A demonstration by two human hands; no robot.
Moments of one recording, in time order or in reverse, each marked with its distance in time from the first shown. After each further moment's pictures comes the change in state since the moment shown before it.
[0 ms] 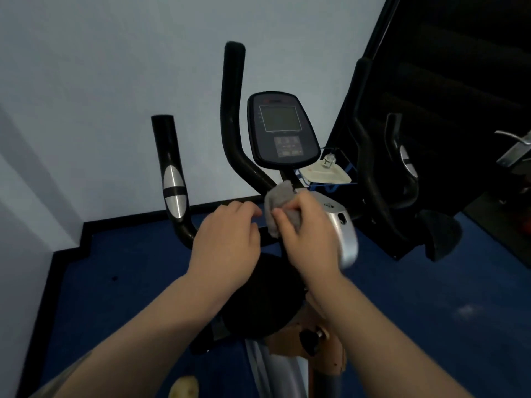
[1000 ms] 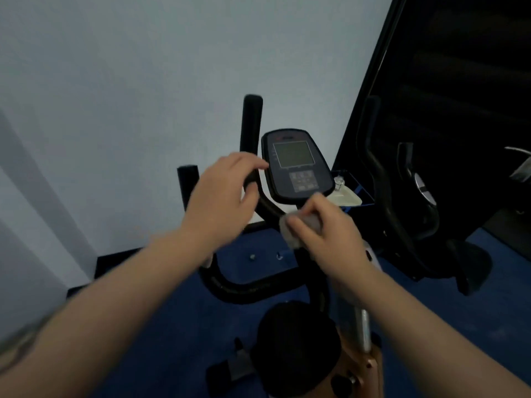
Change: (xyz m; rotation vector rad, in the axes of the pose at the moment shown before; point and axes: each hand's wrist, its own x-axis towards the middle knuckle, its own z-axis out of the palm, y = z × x) left_hand 0.091 -0.022 -0.077 -0.063 0.197 0.358; right_hand 0.057 -0.010 -0.001 -0.070 -0.042 -0.136
